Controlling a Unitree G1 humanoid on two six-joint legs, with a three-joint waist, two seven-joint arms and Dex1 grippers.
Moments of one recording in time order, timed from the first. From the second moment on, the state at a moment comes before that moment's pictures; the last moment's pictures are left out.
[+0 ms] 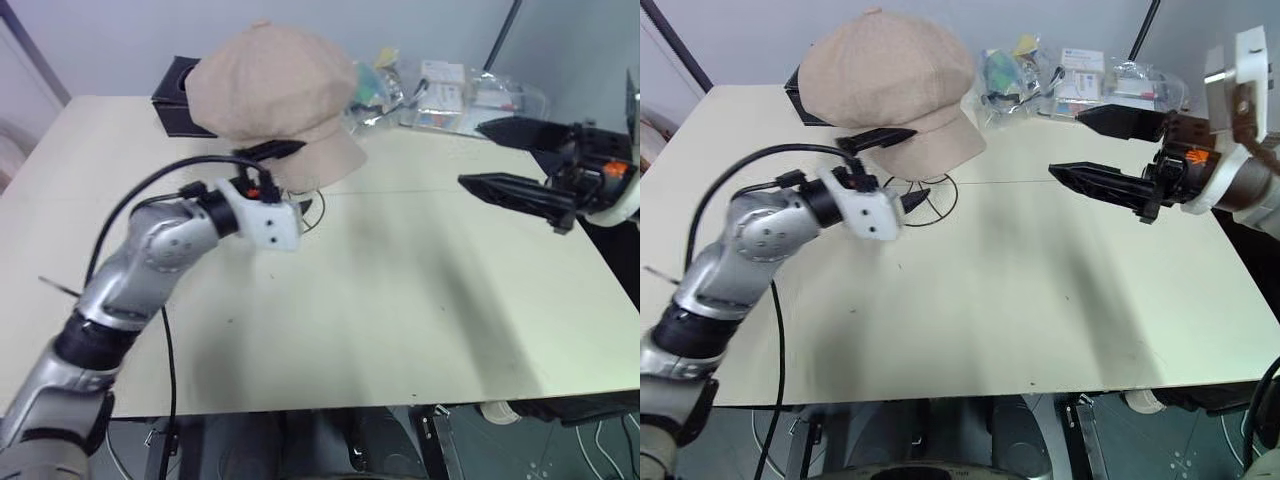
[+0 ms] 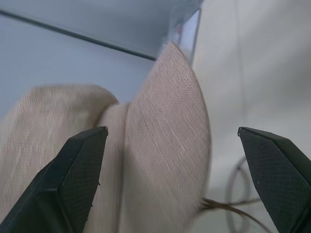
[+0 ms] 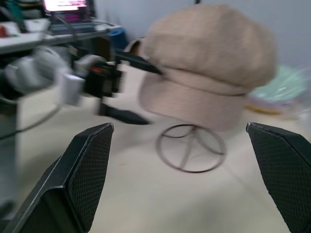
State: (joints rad) left arm -0.64 0.71 -0.29 -0.22 0.41 -0.15 -0.52; right arm -0.55 -1.07 -0.39 -0.31 1.10 0.88 0.88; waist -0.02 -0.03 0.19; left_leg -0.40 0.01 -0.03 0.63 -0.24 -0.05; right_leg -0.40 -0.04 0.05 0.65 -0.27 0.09
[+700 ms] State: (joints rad) left arm -0.70 0.57 -0.36 -0.12 0.71 -0.27 -0.40; right arm -0.56 -1.07 -0.36 -0.33 1.04 0.90 0.89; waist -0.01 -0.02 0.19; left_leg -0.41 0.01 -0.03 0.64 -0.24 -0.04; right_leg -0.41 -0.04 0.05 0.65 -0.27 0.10
